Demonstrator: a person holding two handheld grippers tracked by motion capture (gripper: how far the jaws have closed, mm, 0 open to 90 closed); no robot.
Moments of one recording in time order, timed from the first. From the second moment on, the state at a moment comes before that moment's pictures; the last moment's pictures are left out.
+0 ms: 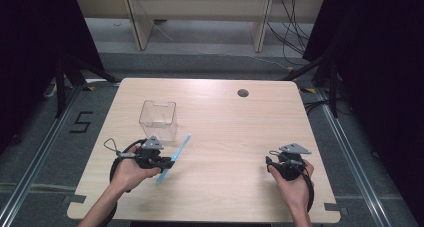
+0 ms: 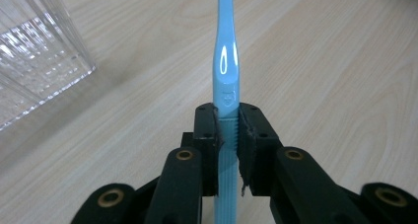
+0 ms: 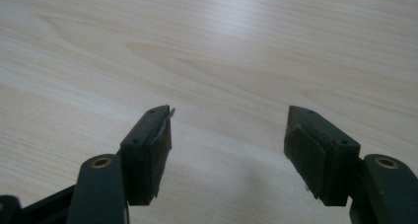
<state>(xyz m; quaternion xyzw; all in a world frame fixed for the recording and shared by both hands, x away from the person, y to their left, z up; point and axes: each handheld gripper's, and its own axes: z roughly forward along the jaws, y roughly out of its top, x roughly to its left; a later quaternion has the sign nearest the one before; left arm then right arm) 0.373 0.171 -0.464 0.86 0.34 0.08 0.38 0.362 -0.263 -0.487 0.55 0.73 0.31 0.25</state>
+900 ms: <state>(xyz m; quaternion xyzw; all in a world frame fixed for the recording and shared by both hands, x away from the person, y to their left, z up) 0.358 0.189 -0.469 0.74 0.35 0.16 0.55 0.359 -0.252 -0.496 0.50 0.74 0.33 0.31</state>
